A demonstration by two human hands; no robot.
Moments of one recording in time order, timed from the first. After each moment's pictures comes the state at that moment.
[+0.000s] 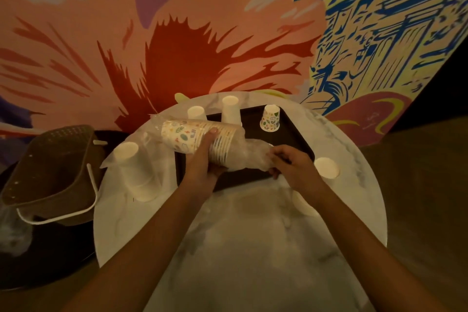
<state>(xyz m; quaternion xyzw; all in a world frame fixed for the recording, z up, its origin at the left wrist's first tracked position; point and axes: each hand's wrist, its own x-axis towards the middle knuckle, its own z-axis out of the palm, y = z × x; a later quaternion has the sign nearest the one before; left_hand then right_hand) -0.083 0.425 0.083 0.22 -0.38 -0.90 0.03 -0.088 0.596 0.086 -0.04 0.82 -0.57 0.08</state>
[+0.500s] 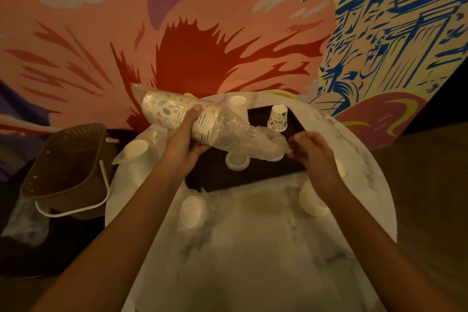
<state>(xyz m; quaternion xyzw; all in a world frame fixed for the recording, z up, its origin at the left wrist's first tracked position) -0.096 0.379 0.110 0.18 -0.42 -0.89 0.06 -0.102 0.608 0.084 0.06 0.66 -0.75 0.02</state>
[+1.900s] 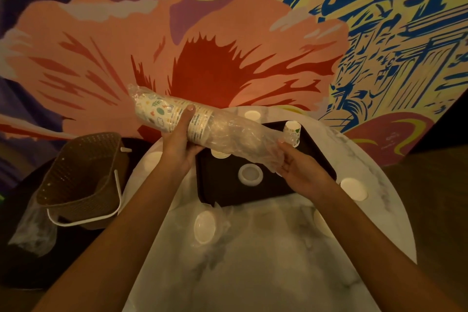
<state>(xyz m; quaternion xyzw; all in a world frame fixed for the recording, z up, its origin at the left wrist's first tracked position) -0.113 0.331 0.120 0.21 -0.40 -0.88 0.13 -0.121 0.554 0.099 0.09 0.50 -0.83 0.21</state>
